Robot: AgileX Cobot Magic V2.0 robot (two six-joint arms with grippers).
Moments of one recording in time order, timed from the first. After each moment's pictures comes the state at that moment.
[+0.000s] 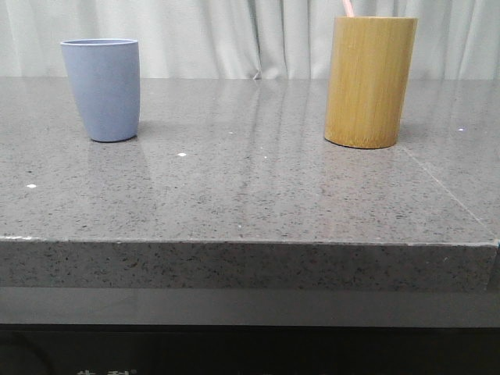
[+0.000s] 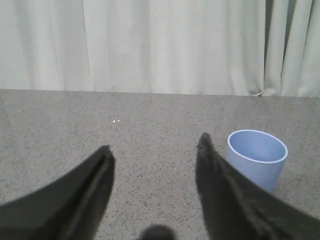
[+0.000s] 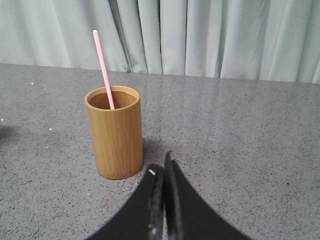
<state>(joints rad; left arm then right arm) -0.04 0.58 -0.59 -0.07 0.16 0.06 0.12 0.38 -0.53 0.08 0.34 -0.01</state>
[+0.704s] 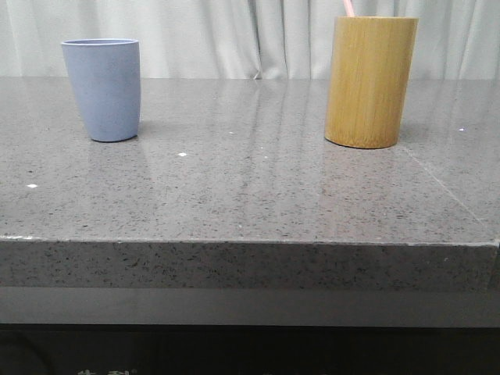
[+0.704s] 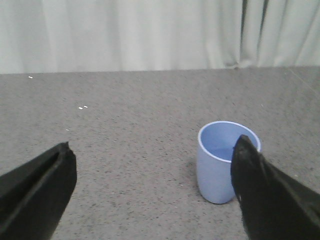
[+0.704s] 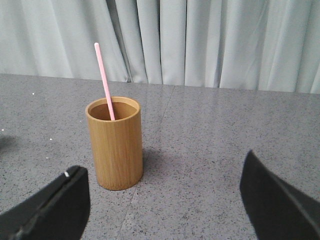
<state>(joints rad) -0.15 0.88 -0.89 -0.08 0.37 0.08 0.12 0.38 -0.53 0.08 0.30 -0.01</state>
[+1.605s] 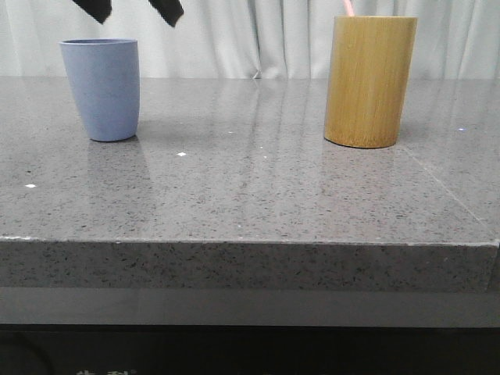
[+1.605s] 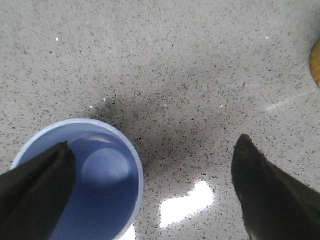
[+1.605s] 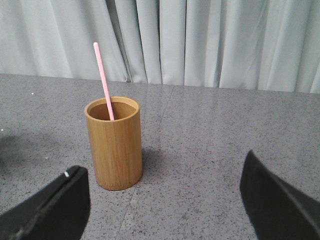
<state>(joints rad) -0.40 1.82 -1.87 -0.08 1.11 0.09 0.12 0.38 -0.53 0.08 0.30 -0.01</state>
